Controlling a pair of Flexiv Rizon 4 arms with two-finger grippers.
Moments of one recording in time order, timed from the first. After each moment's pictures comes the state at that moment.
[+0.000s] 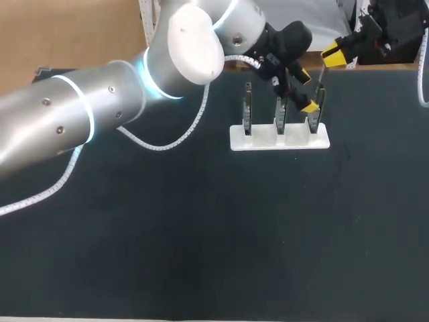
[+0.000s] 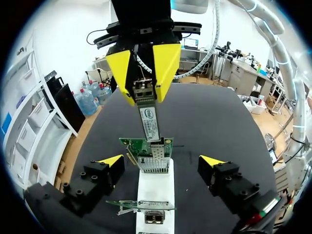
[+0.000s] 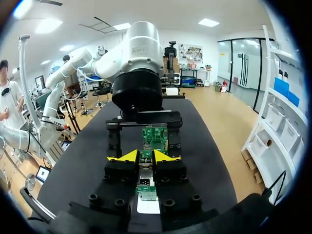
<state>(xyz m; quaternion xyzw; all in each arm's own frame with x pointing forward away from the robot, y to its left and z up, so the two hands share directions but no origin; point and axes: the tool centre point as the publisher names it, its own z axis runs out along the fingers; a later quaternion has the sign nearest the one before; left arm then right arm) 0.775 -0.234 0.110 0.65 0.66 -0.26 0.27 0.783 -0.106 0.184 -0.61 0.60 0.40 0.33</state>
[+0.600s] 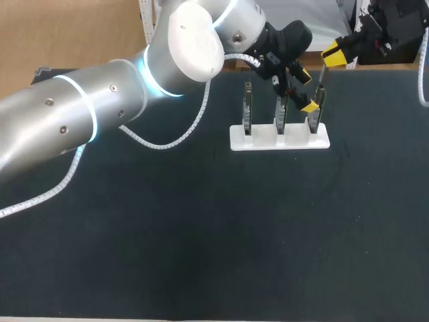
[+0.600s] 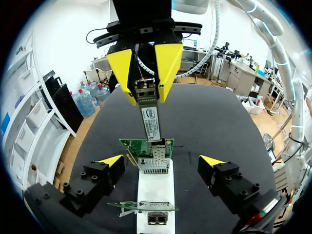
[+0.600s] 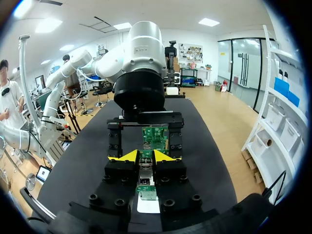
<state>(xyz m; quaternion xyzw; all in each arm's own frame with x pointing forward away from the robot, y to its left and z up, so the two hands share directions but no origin) 0.776 -0.234 0.109 0.66 0.65 -0.27 0.26 0.783 -0.107 0.183 -0.61 0.61 0.39 0.33</state>
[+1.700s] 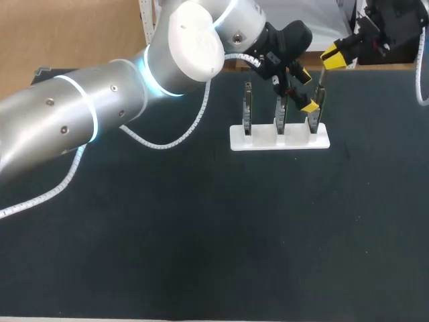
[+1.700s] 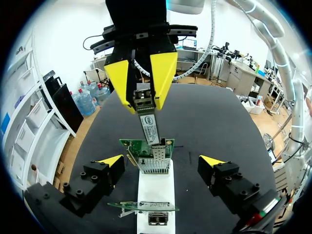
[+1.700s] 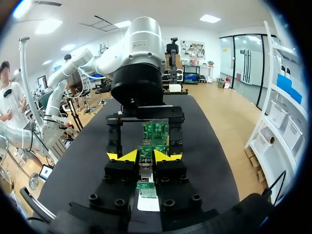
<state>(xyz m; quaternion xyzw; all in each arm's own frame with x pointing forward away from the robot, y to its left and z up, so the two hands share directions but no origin) 0.777 -0.235 0.109 0.66 0.65 -0.27 0.26 0.786 -0.107 0.176 -0.62 0.61 0.40 0.31</state>
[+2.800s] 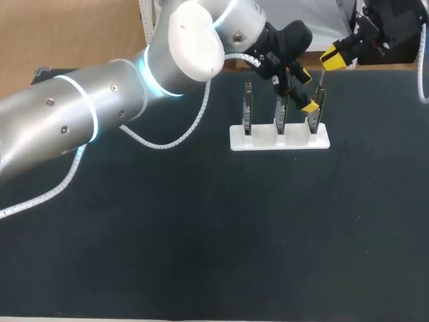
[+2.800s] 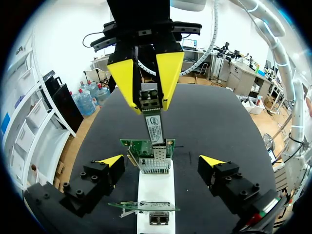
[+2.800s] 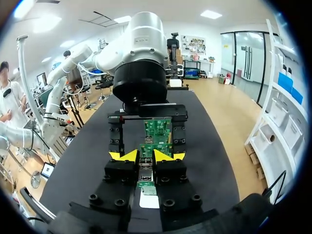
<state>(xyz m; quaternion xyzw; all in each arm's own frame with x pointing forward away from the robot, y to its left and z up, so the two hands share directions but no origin) 0.777 -0.235 0.109 0.66 0.65 -0.27 0.26 0.781 -0.108 0.174 -0.62 0.62 0.39 0.29</state>
